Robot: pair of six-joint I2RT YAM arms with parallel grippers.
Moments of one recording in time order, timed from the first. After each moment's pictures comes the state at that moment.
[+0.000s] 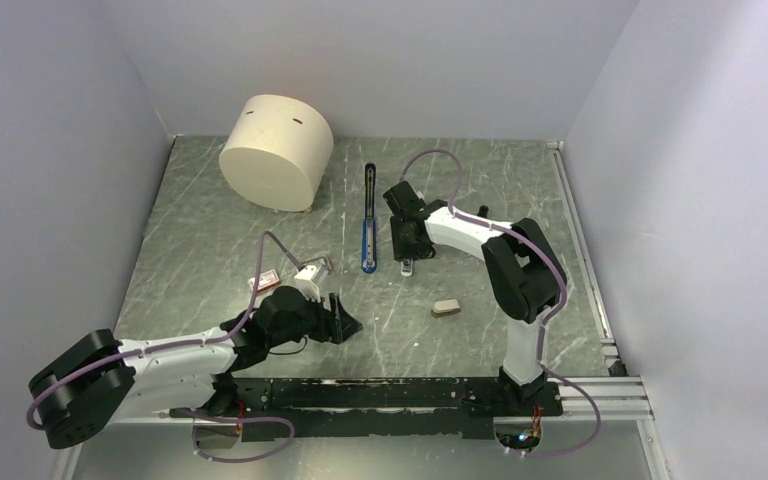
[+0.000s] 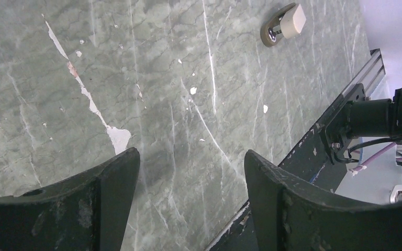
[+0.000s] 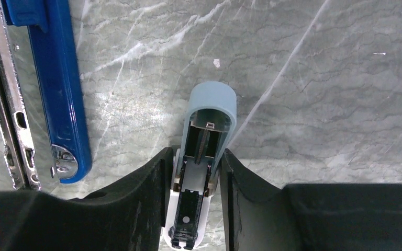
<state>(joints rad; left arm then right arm) -0.93 1.05 0.20 0.38 0.03 -0.74 0.60 1.93 1.27 -0.52 0.15 0.42</state>
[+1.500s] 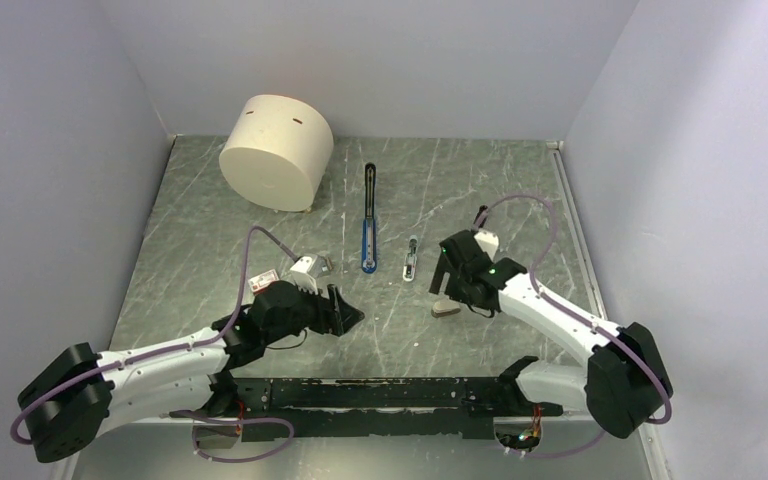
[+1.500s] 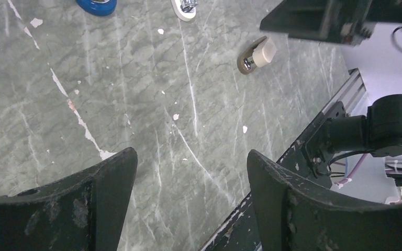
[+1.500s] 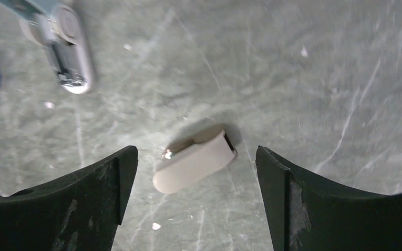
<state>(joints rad) -0.93 0.94 0.26 0.29 -0.01 -0.72 0.58 1.19 0.72 -0.60 0.30 0.75</state>
